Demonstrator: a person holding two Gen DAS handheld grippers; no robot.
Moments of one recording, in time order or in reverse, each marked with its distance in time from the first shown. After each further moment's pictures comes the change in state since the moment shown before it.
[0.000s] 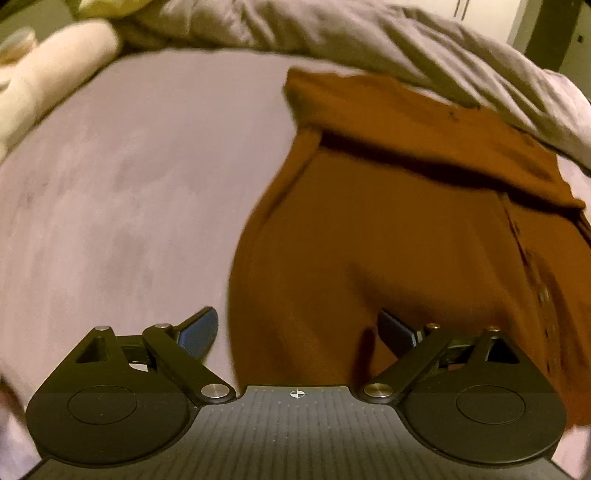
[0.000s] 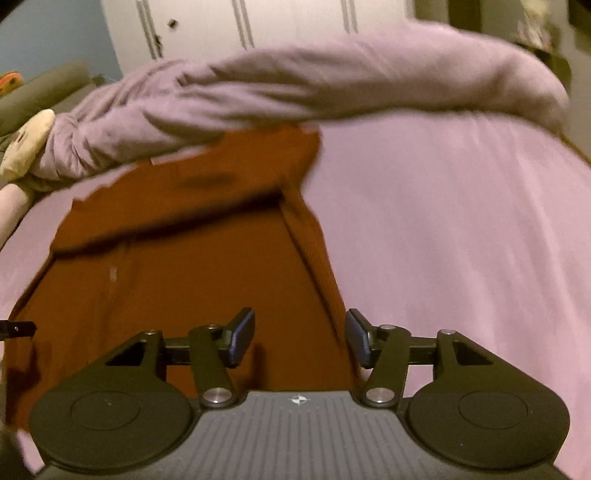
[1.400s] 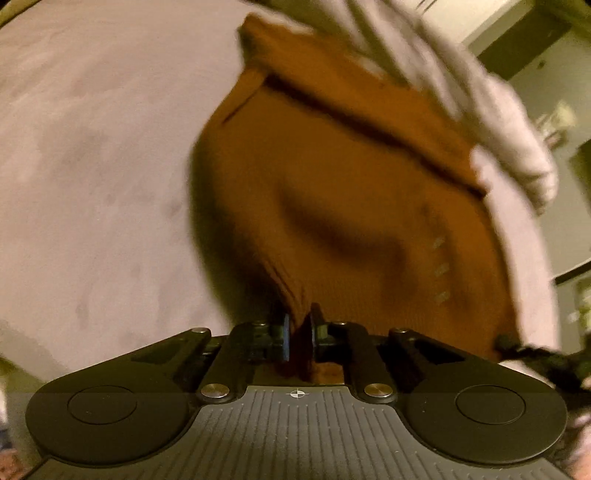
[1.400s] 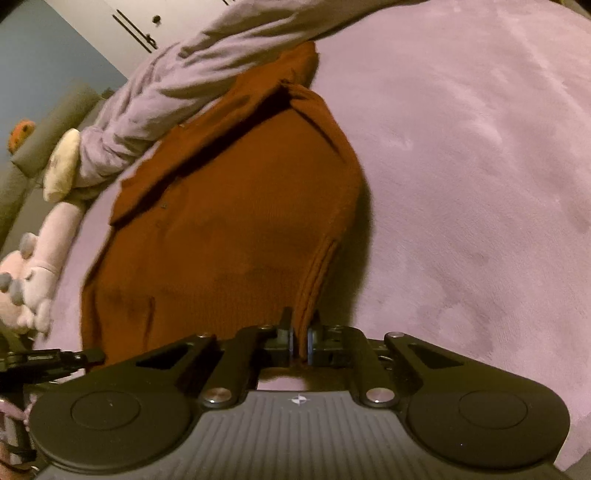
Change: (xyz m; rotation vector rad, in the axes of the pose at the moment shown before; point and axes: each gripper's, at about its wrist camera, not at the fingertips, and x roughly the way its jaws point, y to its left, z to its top) left arm -0.036 0.029 -0.010 -0.128 0.144 -0.397; right arm -0.013 -0.021 -0.048 0.222 0.142 0.298
